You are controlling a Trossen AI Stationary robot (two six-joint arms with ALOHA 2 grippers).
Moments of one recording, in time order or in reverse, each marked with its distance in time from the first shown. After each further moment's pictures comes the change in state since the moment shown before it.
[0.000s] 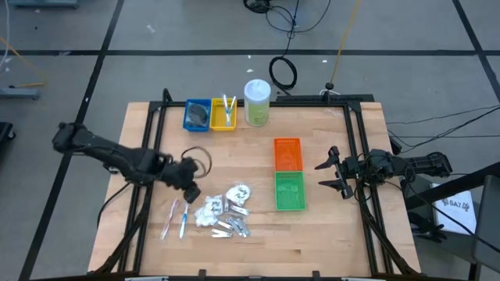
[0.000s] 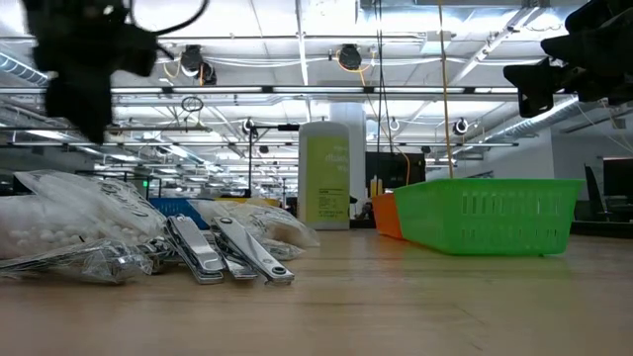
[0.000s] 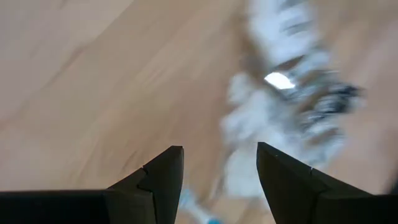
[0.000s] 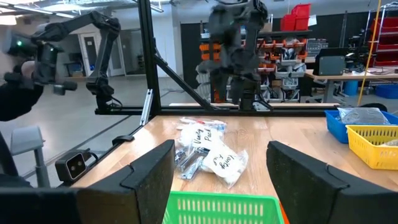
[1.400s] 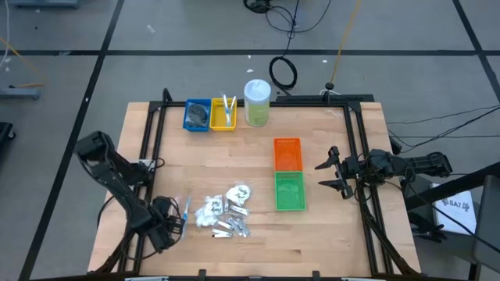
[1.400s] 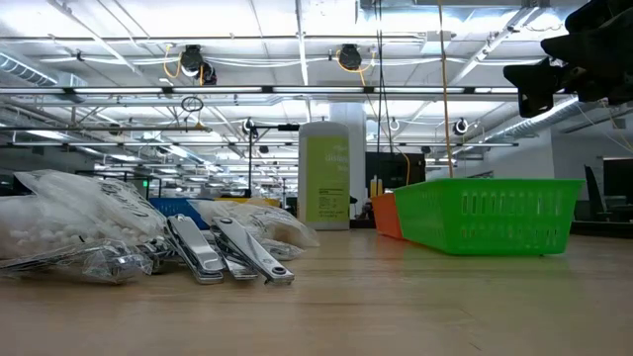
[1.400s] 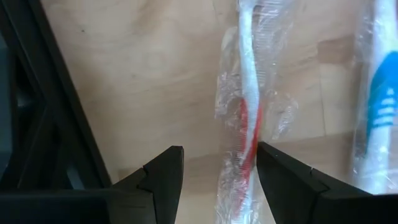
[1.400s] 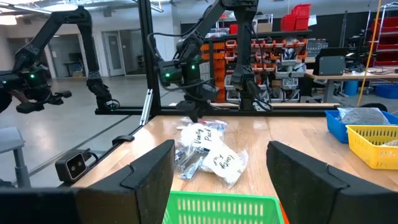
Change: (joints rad) left arm -0.692 0.456 0.000 -0.044 0.145 -1.276; right arm 0.000 0.000 0.000 0.000 0.000 0.000
